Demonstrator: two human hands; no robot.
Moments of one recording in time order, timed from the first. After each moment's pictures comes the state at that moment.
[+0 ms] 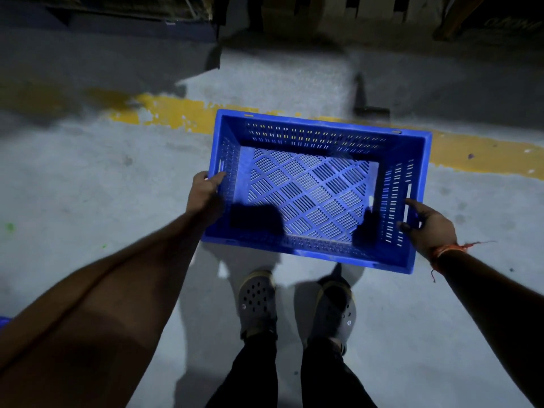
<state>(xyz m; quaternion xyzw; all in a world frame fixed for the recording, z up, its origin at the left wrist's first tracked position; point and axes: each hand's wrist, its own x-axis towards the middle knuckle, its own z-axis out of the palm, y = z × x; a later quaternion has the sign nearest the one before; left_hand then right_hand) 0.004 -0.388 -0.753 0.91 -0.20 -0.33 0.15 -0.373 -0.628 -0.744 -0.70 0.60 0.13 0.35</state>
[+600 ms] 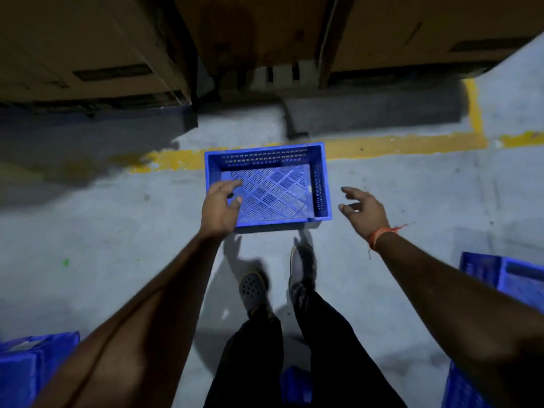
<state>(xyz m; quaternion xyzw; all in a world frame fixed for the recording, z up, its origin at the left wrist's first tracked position) -0.134 -0.381 -0.412 0.82 -0.39 -0.33 0.26 -0.438 -0.534 -0.433 -0.67 0.59 -0.04 0.45</state>
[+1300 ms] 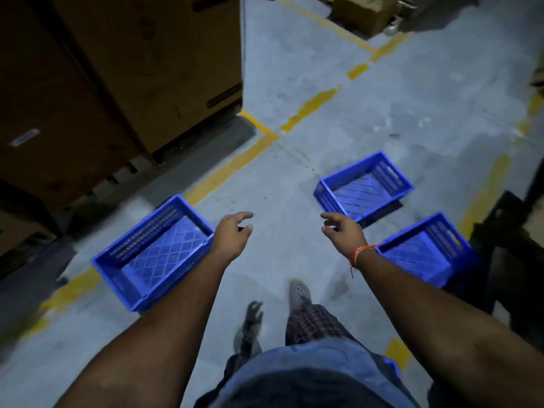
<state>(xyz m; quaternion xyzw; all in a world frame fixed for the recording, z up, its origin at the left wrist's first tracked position) -0.474 -0.303 -0.212 0.60 -0.64 -0.45 0.17 -0.757 -0.232 -0.220 -0.44 0.78 -0.27 0.37</state>
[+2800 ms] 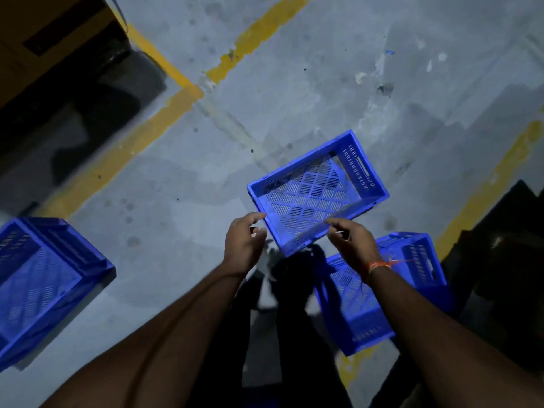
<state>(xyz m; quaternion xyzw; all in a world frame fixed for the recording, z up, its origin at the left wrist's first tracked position) -0.982 -0.543 -0.444 0.65 -0.52 -0.55 0.11 -1.228 -0.475 -0.430 -0.39 0.79 -0.17 0.43</state>
